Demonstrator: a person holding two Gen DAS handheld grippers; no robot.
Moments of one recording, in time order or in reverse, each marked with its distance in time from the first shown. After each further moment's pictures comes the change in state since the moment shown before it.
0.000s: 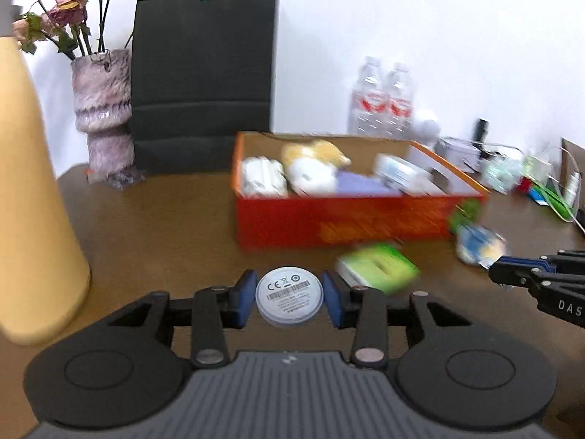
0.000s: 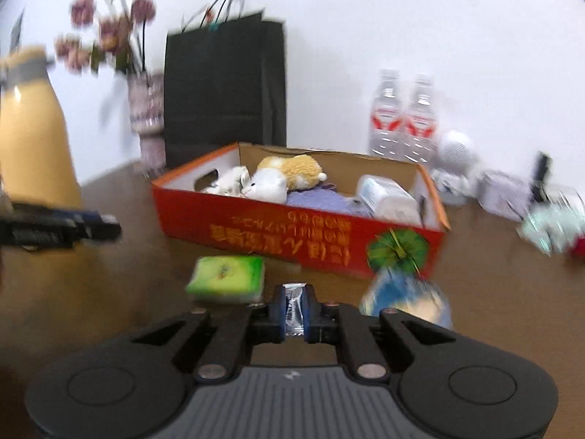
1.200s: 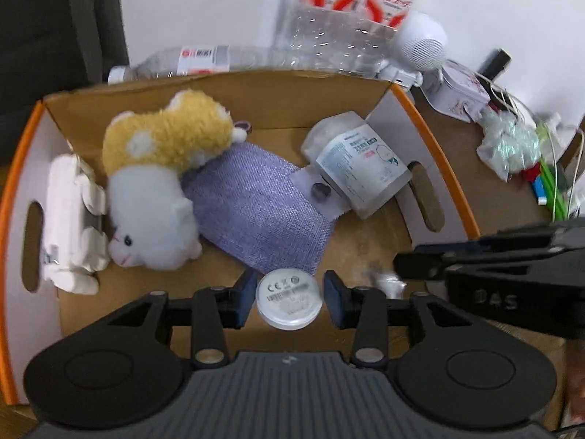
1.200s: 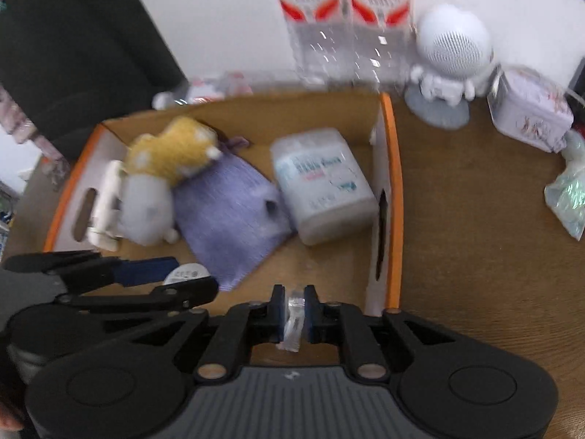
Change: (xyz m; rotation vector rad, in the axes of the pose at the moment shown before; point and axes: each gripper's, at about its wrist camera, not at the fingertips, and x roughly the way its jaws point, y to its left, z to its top) left arm 0.261 -0.067 0.167 -0.081 0.602 -0.193; right arm 0.211 -0.123 0.170 0.246 0.678 -0.019
